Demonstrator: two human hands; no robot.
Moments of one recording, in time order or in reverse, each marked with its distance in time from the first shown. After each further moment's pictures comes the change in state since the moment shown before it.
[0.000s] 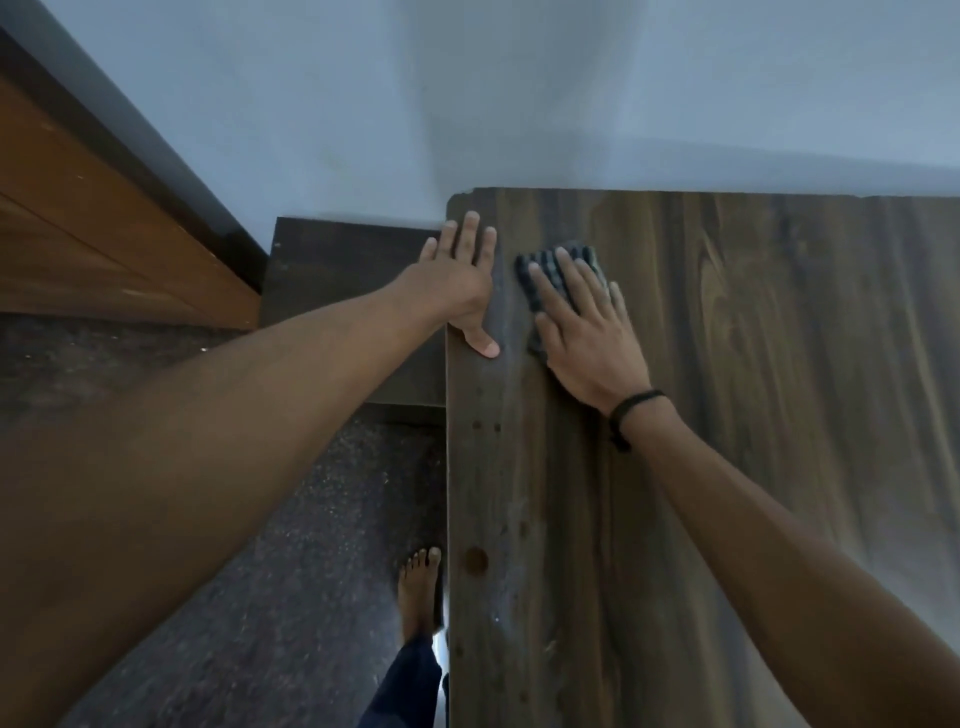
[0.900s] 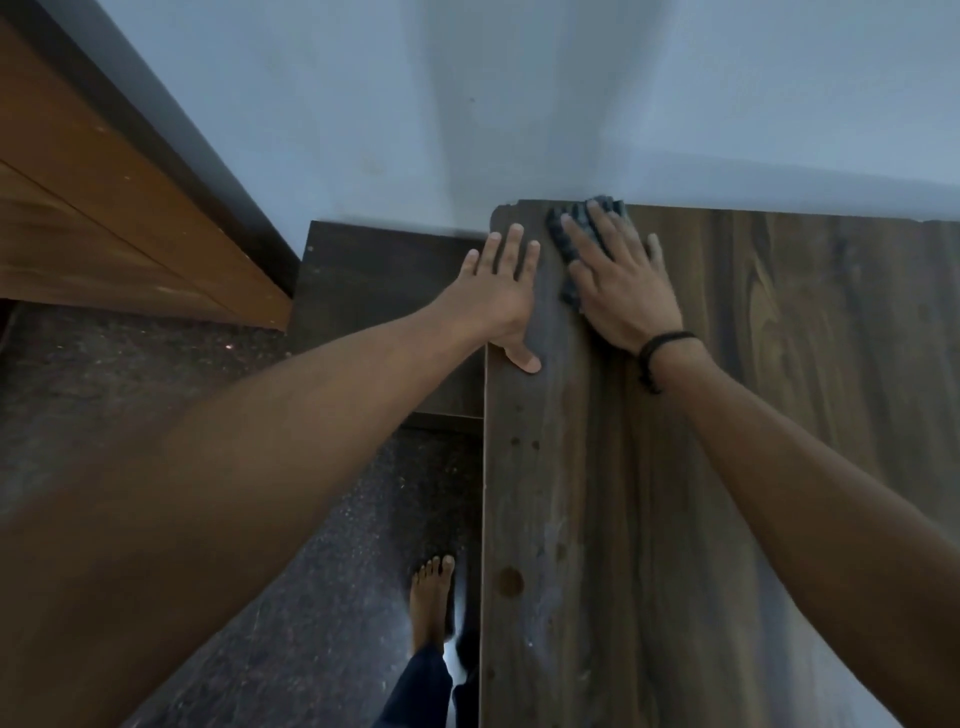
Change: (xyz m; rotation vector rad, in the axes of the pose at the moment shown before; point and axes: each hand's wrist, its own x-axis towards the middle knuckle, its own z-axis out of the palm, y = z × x) left_hand -0.003 -0.004 0.004 -0.041 0.065 0.045; right_hand 0.079 -0.001 -0.018 -0.025 0.006 -0.012
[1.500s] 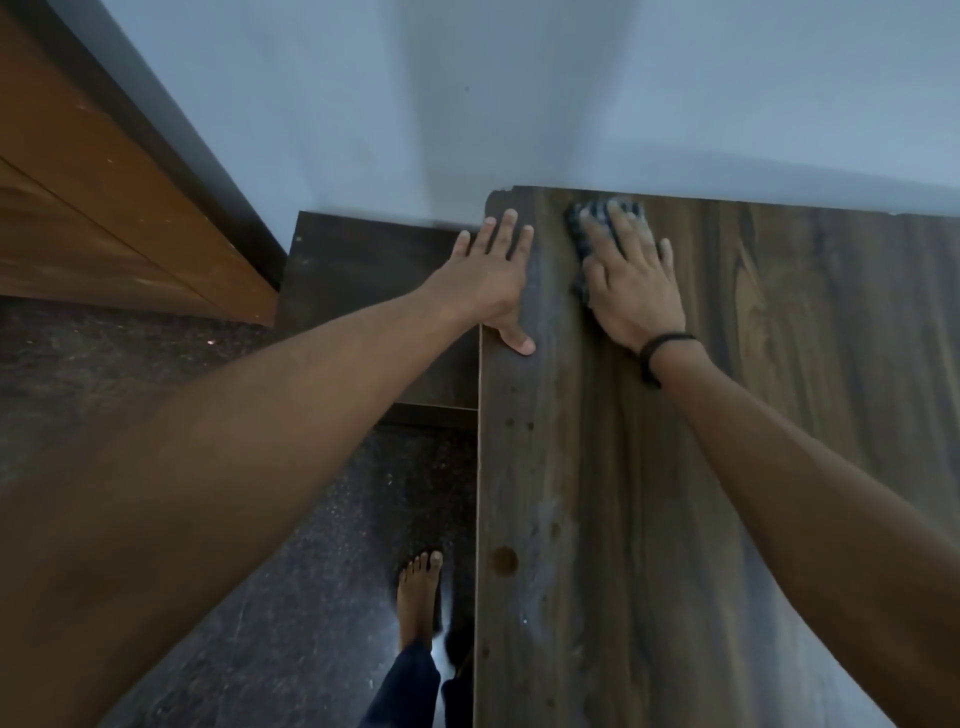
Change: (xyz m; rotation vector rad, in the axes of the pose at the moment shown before) left_hand -0.005 -0.007 -0.001 -0.077 0.074 0.061; right_hand -0.021 0.011 0.000 0.026 0.061 0.094
